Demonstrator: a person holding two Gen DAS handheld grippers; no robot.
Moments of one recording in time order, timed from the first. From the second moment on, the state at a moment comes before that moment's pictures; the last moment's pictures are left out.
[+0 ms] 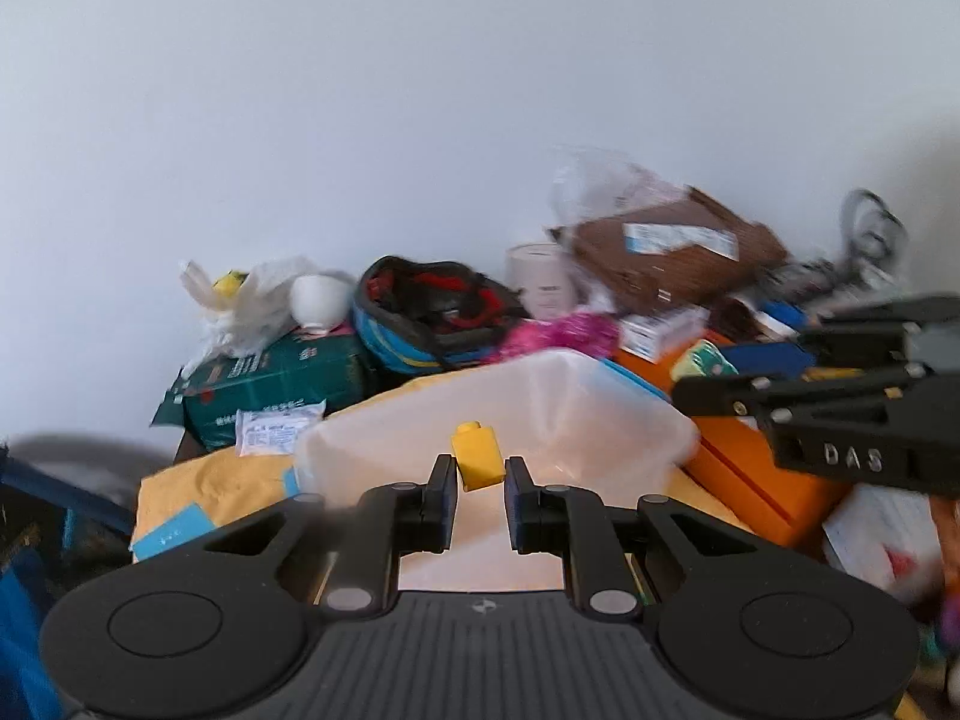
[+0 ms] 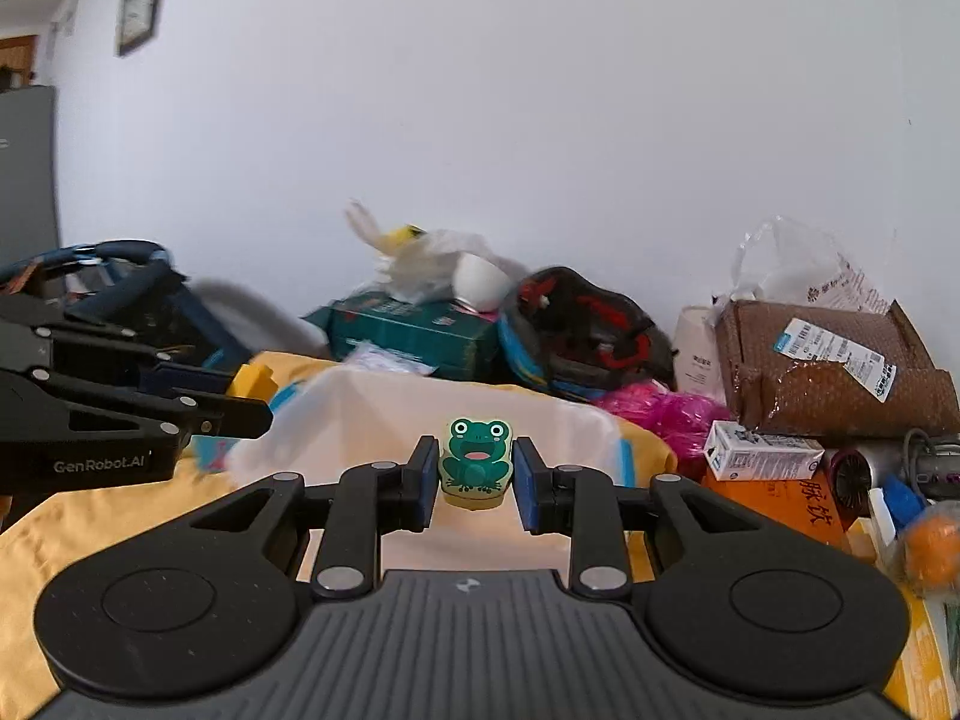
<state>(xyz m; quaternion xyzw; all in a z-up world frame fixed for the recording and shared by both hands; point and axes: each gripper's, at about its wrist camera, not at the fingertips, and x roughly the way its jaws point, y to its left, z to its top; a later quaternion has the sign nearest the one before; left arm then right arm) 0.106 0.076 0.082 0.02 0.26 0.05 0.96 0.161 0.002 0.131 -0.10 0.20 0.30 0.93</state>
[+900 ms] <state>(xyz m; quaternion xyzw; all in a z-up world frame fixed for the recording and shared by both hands) 0.038 0.062 0.021 -0.02 0.33 -0.01 0.94 0.119 -0.014 0.065 -0.13 0.28 0.33 0.89</state>
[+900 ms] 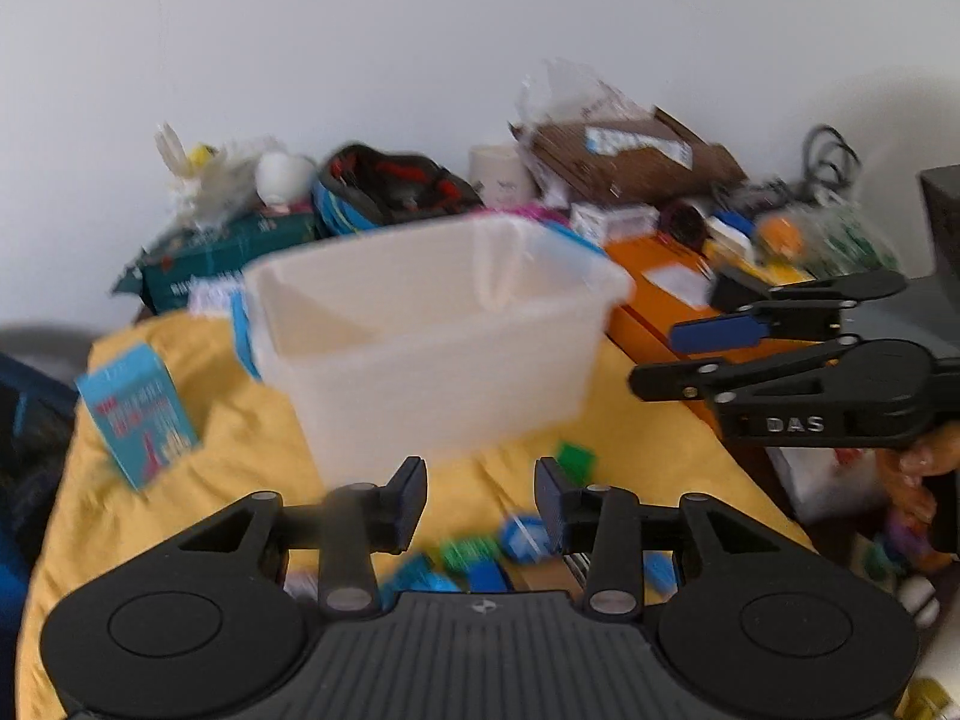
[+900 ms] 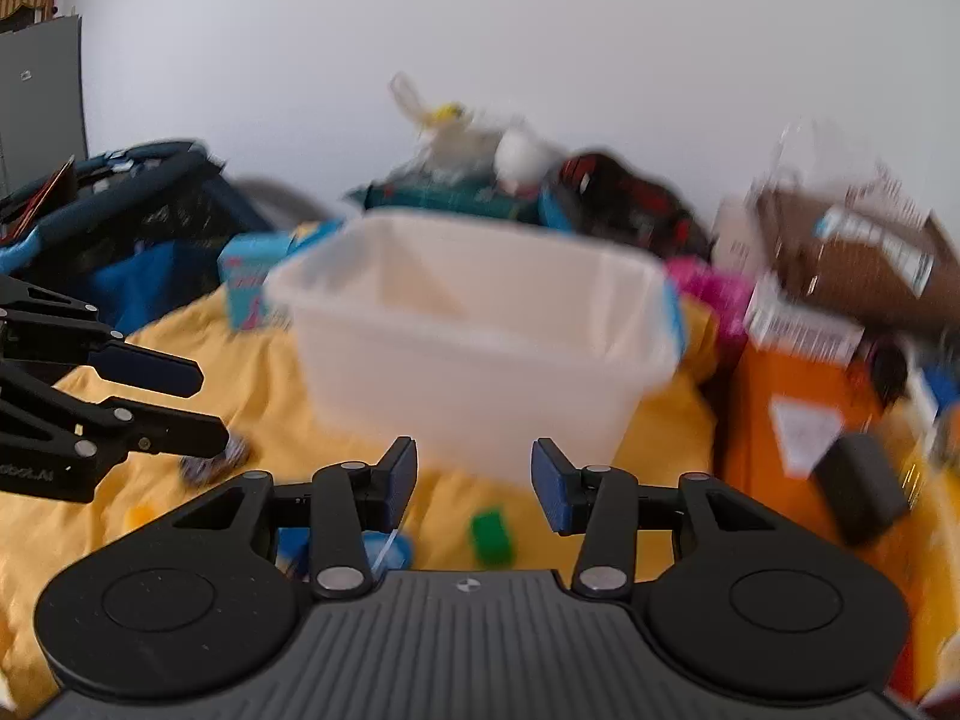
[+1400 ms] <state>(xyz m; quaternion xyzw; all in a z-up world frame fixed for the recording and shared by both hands) -0.036 0.051 -0.062 -0.05 0.43 0.01 0.90 0.058 -0.009 -0.023 -0.13 0.42 0.37 0.82</state>
